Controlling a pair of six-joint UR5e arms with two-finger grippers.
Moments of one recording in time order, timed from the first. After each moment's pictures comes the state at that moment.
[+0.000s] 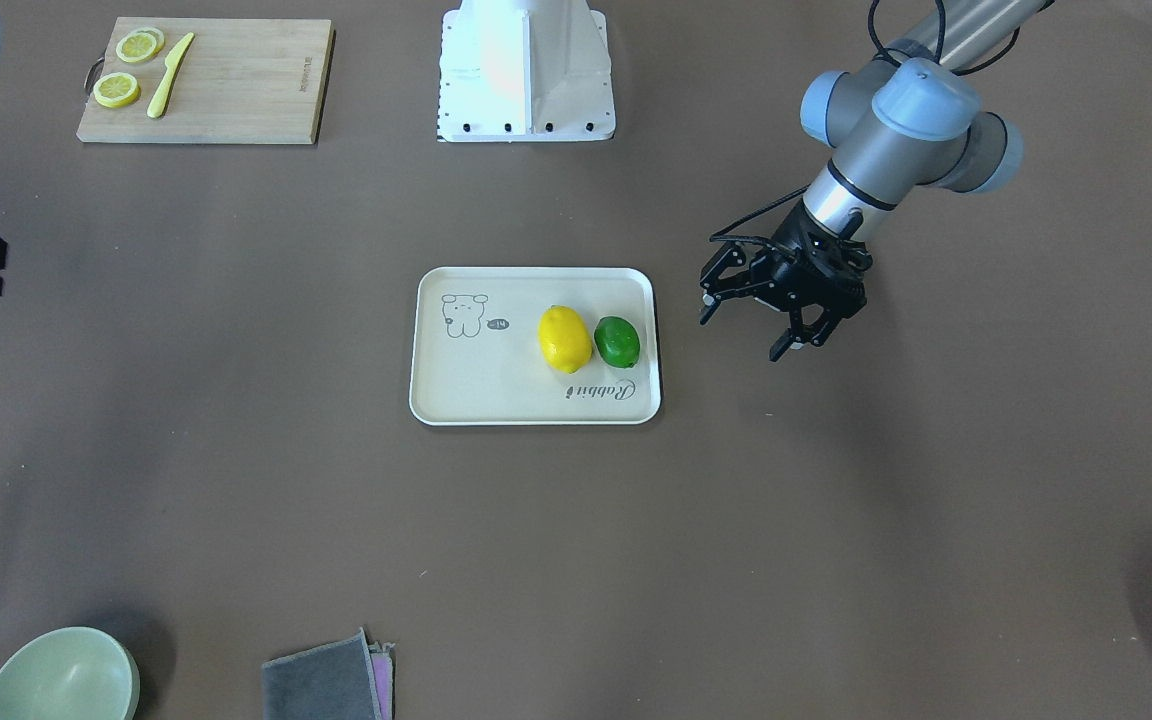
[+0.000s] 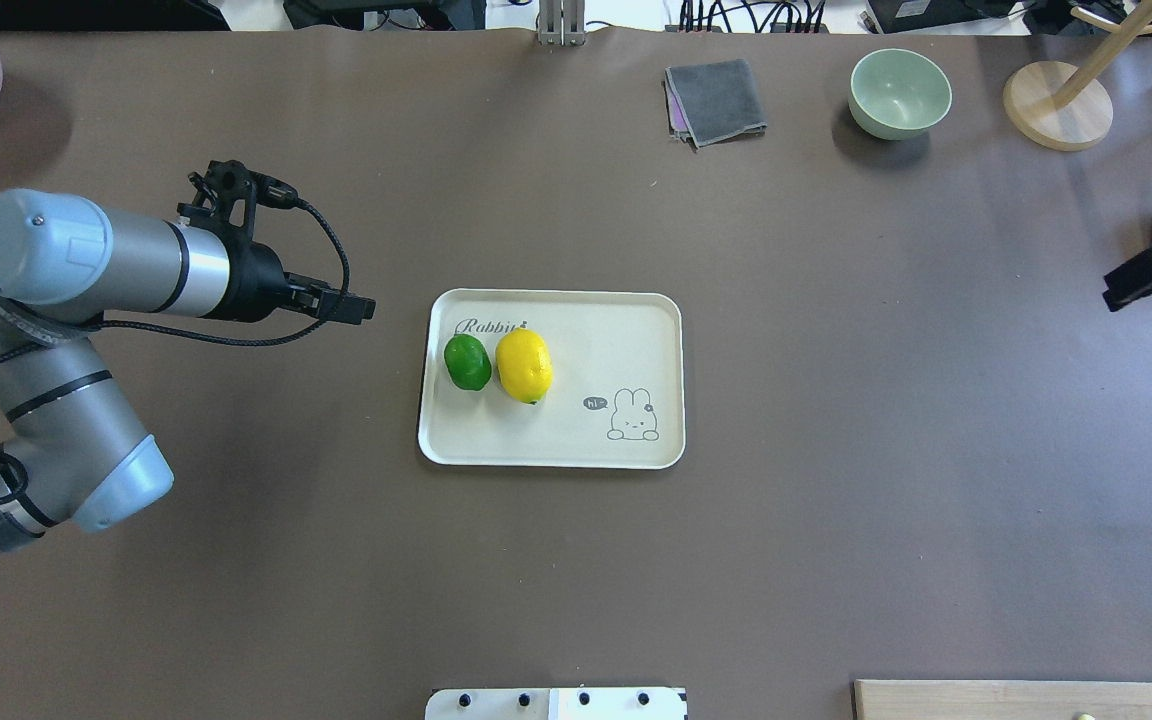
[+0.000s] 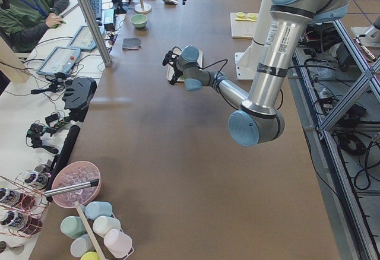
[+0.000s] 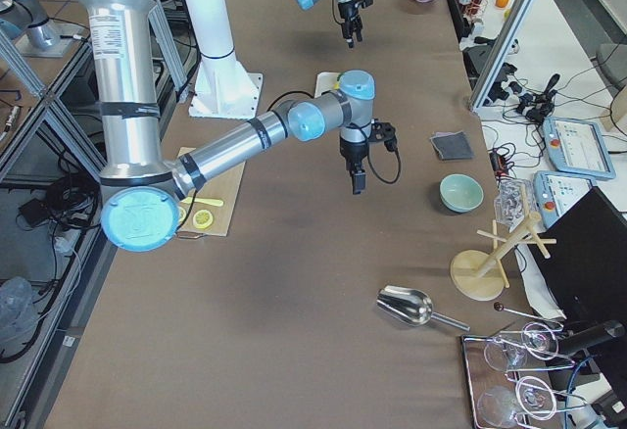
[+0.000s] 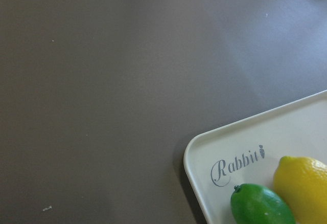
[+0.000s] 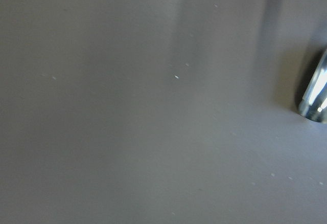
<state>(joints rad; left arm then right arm) -0.76 -1.89 -1.69 -2.30 -1.98 -0.82 1.21 -1.61 1.99 -1.65 2.16 0.26</state>
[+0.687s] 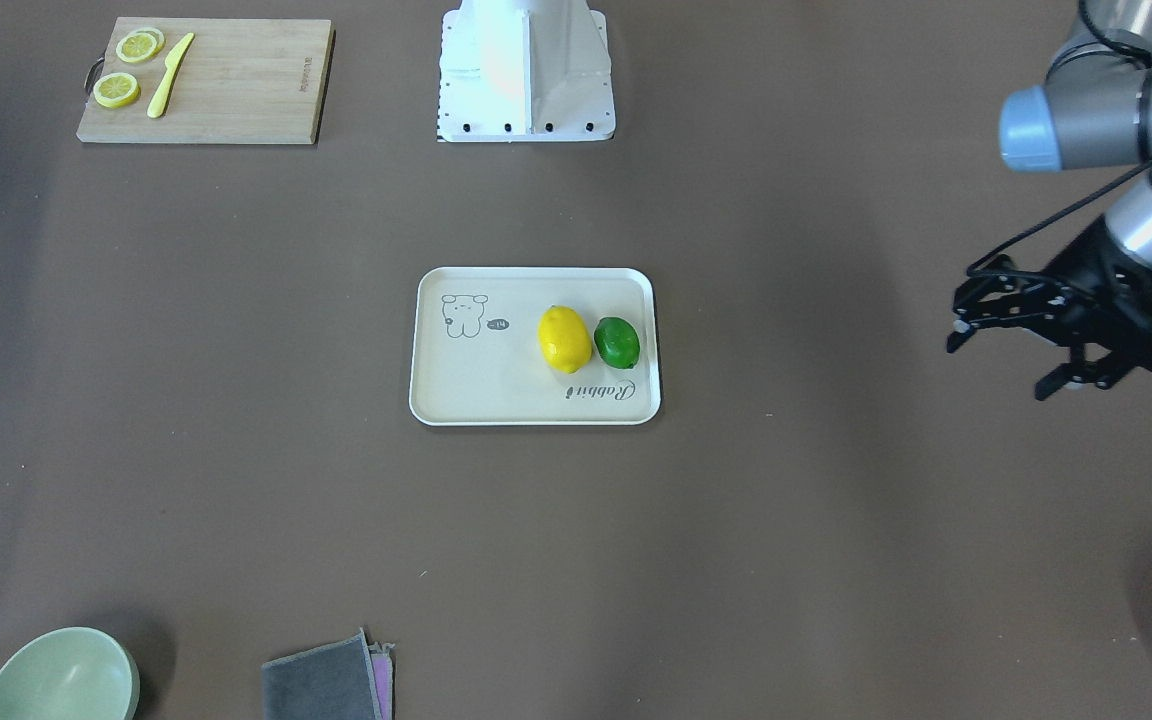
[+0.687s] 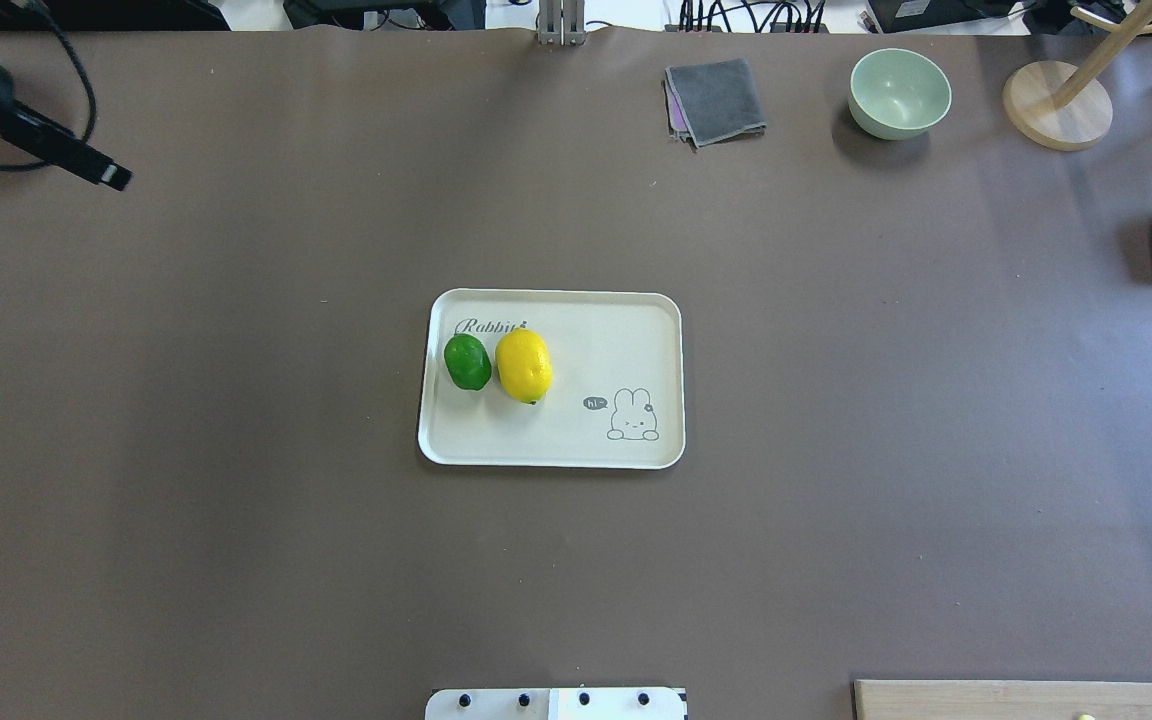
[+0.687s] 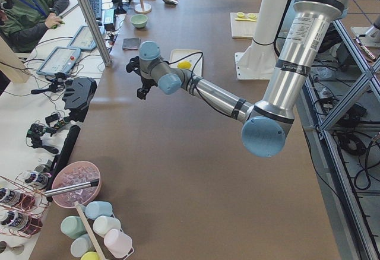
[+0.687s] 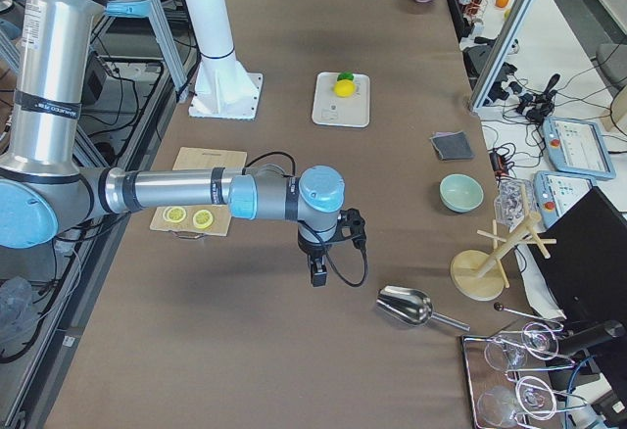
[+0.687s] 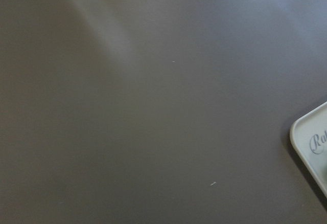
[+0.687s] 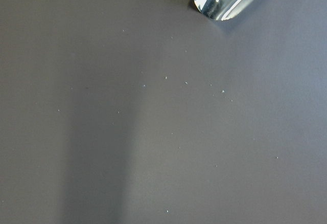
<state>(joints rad) -1.23 -1.87 -1.70 -1.83 -2.33 -0.12 1.52 -1.81 1.85 -1.65 2.33 -0.20</state>
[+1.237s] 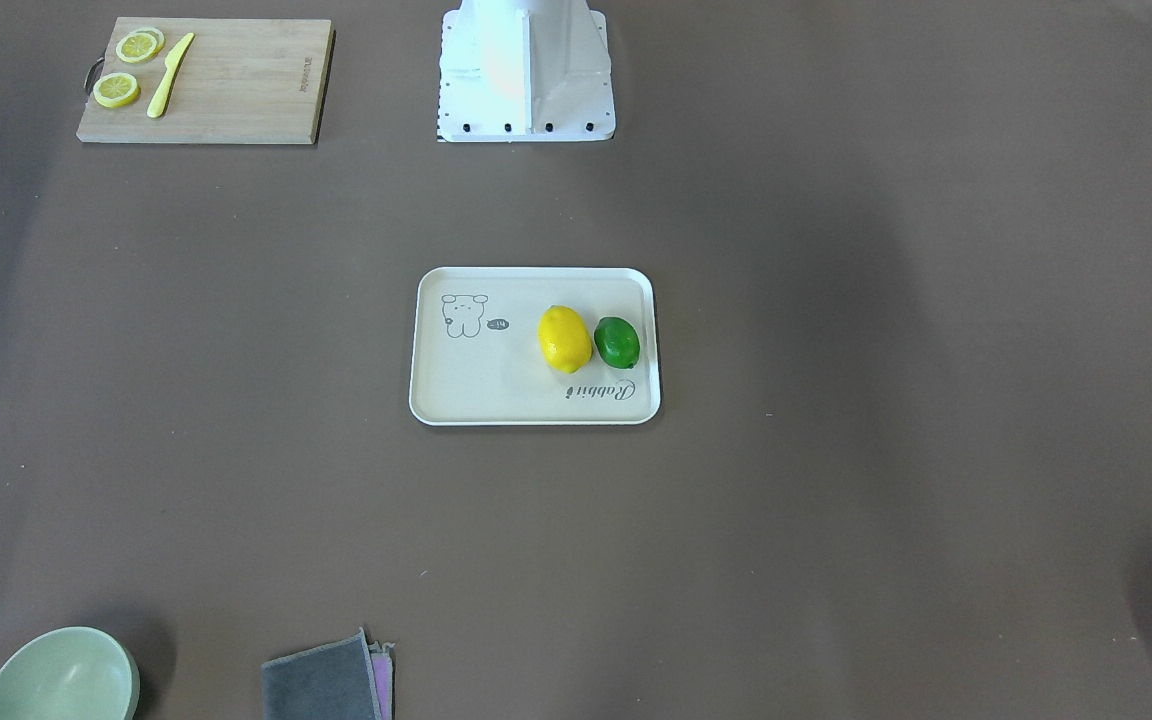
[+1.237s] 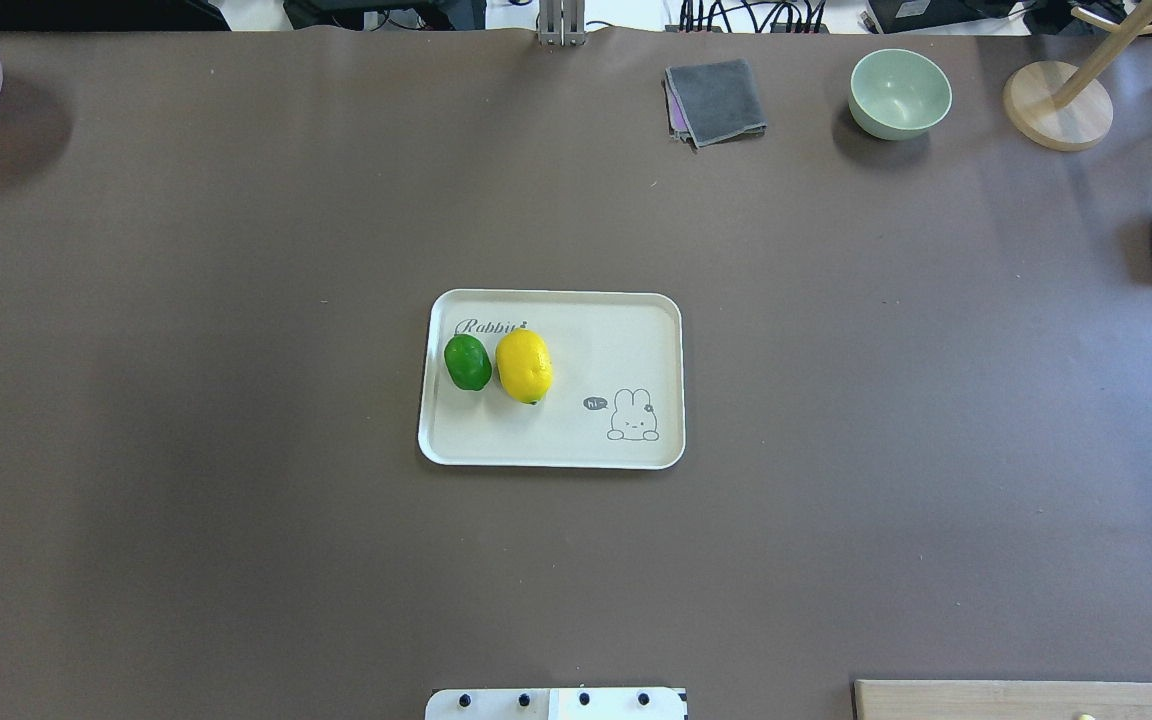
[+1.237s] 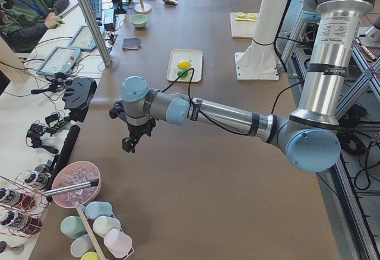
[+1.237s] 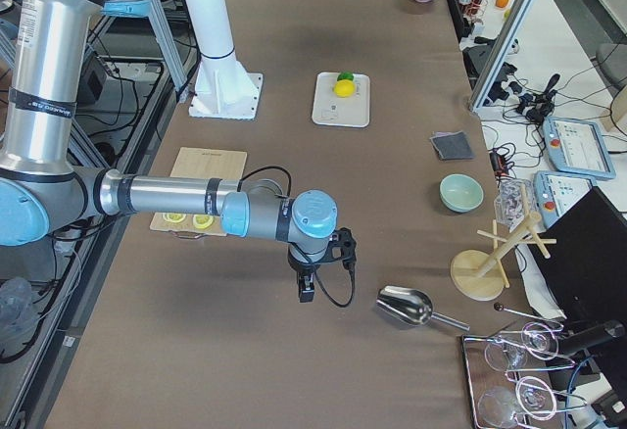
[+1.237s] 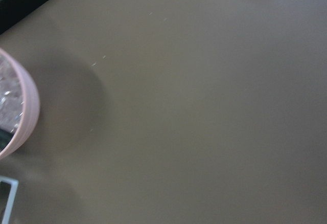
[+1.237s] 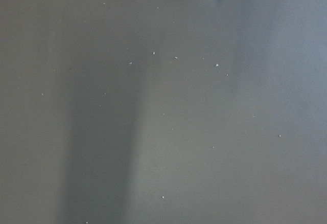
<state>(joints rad) -1.52 -1.70 -1.63 -1.63 -2.30 0.31 1.52 -1.82 1.80 -1.65 2.36 -0.22</state>
